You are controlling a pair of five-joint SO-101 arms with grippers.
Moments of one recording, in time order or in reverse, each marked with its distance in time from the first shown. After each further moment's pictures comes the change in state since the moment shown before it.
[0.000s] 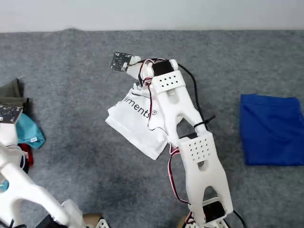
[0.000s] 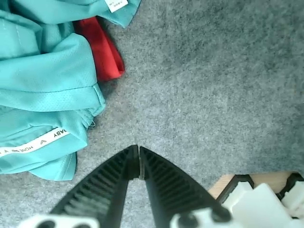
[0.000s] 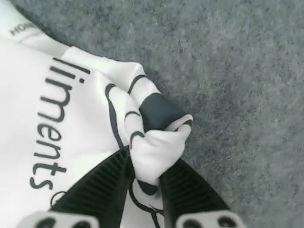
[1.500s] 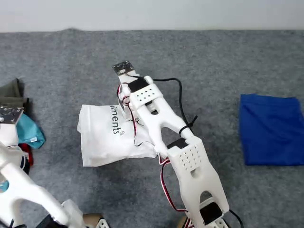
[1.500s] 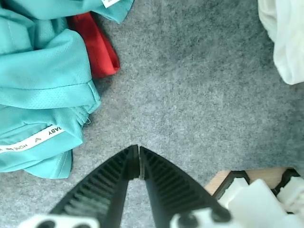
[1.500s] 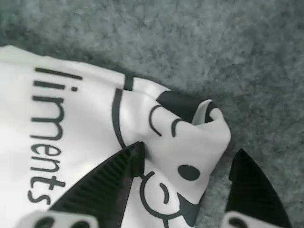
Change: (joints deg) left arm 0.0 0.0 0.0 1.1 0.0; right arm -10.5 -4.6 19.4 0.5 -52.4
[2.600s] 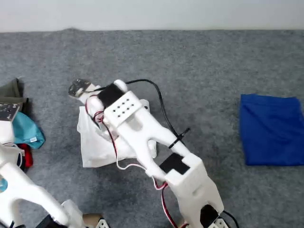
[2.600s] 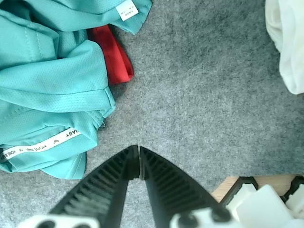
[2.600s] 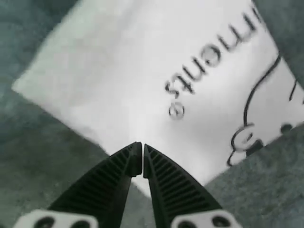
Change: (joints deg) left arm 0.0 0.0 -3.3 0.1 0.0; right arm -13.3 -16.4 0.1 18.6 16.8
